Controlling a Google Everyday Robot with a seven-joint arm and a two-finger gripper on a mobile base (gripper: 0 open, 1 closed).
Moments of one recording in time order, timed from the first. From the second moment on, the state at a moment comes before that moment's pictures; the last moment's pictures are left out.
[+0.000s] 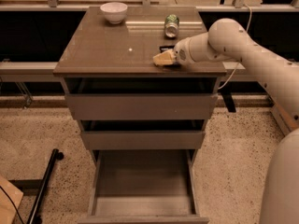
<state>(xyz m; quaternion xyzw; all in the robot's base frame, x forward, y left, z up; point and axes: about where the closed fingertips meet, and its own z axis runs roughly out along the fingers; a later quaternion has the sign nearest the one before) 0.779 -0.075 0.819 -0.32 0.82 0.21 0.43</state>
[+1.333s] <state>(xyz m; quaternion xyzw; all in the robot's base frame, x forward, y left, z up) 0.779 -0.075 0.822 -0.32 0.82 0.21 0.43</state>
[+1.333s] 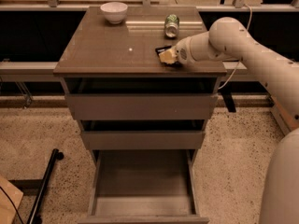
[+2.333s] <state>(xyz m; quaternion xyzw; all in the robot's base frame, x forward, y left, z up) 0.779 -0.075 0.823 -0.32 0.82 0.21 0.43</state>
